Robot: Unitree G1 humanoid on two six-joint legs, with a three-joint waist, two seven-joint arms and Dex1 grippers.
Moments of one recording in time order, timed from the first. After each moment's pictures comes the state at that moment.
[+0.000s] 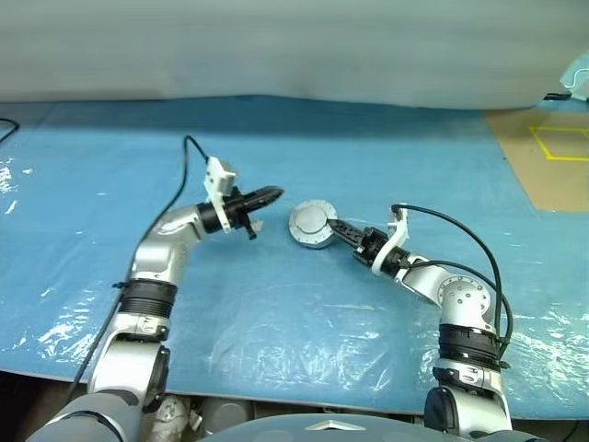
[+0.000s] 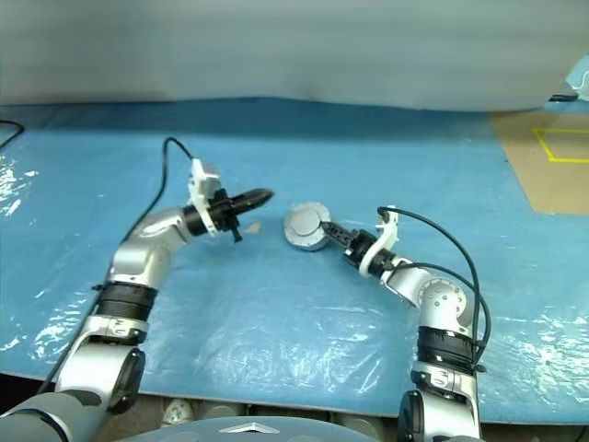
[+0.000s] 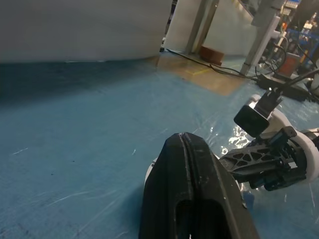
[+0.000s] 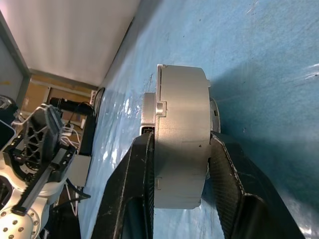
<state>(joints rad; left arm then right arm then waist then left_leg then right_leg) -0.57 0.32 0.08 0.29 -0.51 0.35 -1.00 -0.36 -0.11 -0.38 0.07 0.95 1.07 0.29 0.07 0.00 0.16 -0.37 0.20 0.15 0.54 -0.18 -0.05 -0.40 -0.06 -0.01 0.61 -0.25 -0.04</state>
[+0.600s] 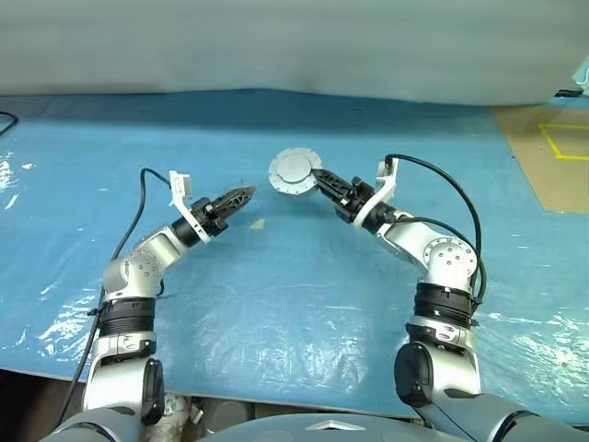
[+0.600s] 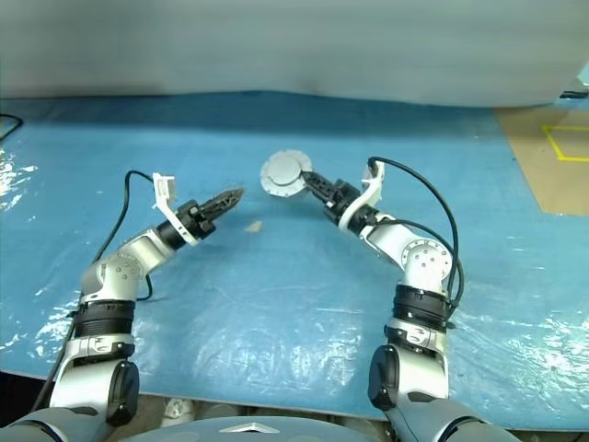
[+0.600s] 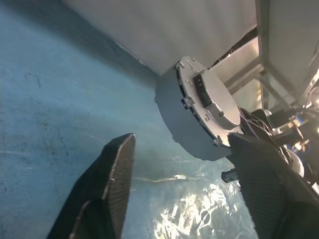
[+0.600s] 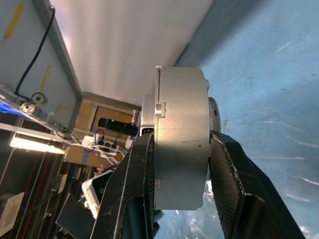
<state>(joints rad) -0.46 0.26 0.32 0.23 -0.84 0.75 -0.78 -0.61 -0.02 -0.44 0.08 1.12 1.08 0.10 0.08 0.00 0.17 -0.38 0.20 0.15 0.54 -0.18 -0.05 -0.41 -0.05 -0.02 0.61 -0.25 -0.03</state>
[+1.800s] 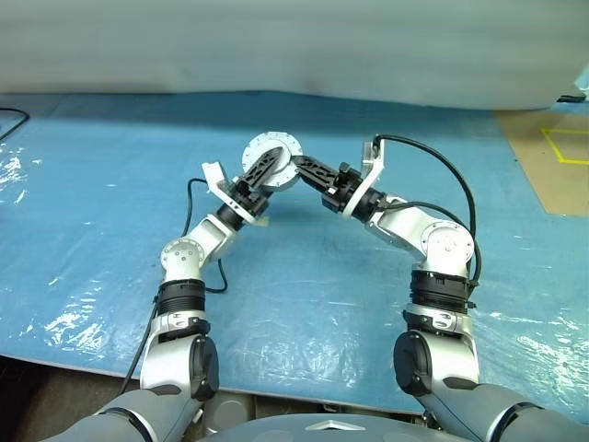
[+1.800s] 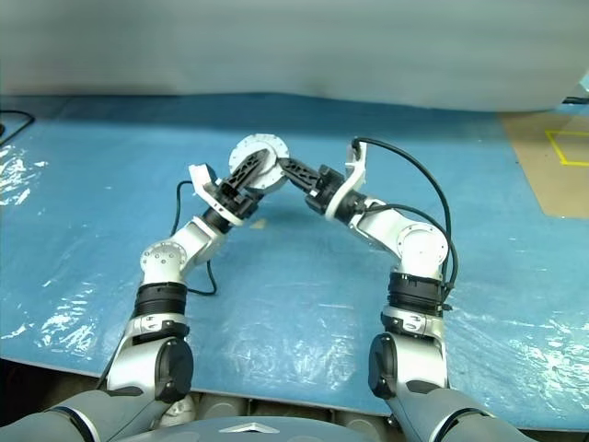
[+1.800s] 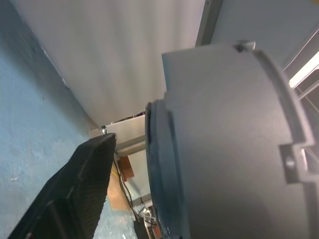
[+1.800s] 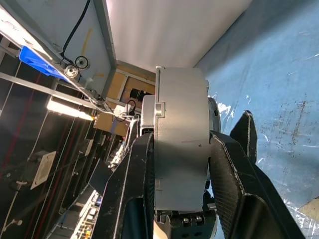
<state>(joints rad) -0.62 0.00 0.42 0.39 -1.13 0.81 -0.60 -0.65 -0.04 -0.36 0.07 1.28 1.12 0.04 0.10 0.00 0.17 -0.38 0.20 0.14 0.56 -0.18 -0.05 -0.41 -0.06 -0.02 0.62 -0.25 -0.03</state>
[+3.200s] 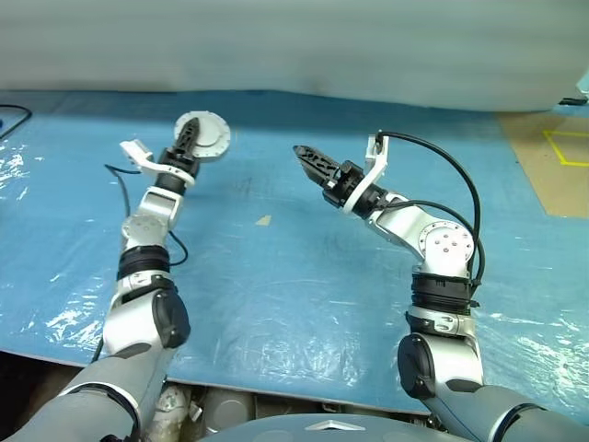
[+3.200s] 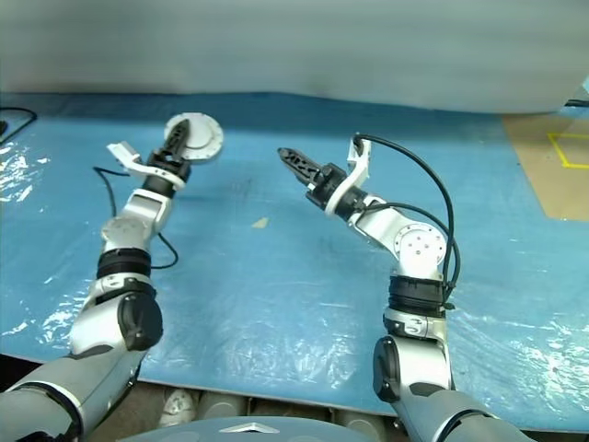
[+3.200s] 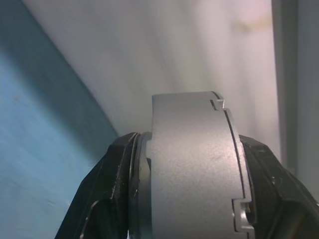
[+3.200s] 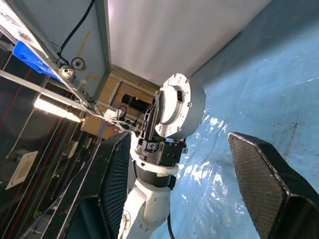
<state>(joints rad) -0.86 0.27 0.61 0.83 -0.94 0.38 -0.54 -0.64 -0.06 -0.29 0.03 1.22 1.02 0.09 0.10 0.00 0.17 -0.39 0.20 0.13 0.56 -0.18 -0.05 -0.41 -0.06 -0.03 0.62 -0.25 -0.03</state>
